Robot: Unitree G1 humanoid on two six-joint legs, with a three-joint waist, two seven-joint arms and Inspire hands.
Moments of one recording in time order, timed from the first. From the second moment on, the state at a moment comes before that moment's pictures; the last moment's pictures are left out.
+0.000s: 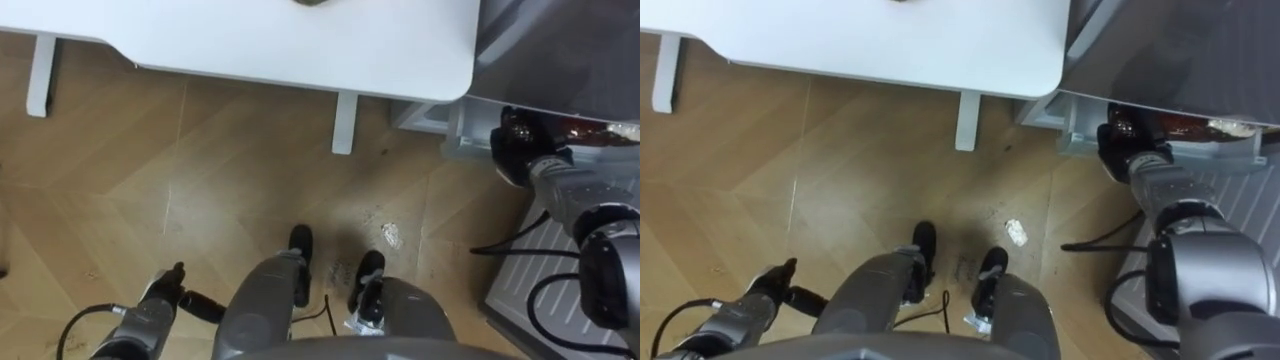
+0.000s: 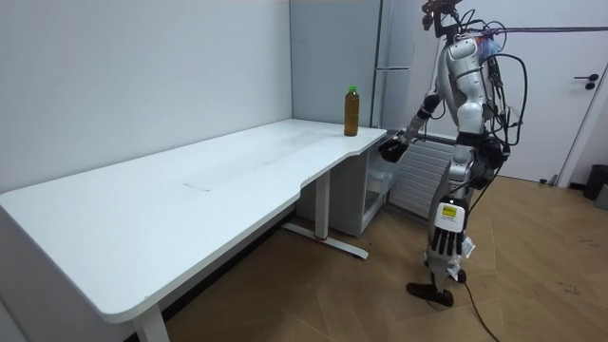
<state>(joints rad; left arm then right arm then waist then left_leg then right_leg) -0.02 0.30 -0.17 1.13 0.09 0.09 0.03 -0.56 -0.42 -0.08 1.33 1.52 0.15 -0.02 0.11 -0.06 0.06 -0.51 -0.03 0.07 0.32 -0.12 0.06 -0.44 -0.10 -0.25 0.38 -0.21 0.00</state>
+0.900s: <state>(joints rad) -0.02 0.30 -0.19 1.12 0.09 0.09 0.04 -0.57 -0.44 -0.08 1.34 1.52 0.12 -0.03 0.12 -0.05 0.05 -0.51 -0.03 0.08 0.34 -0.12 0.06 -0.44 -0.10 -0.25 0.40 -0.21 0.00</state>
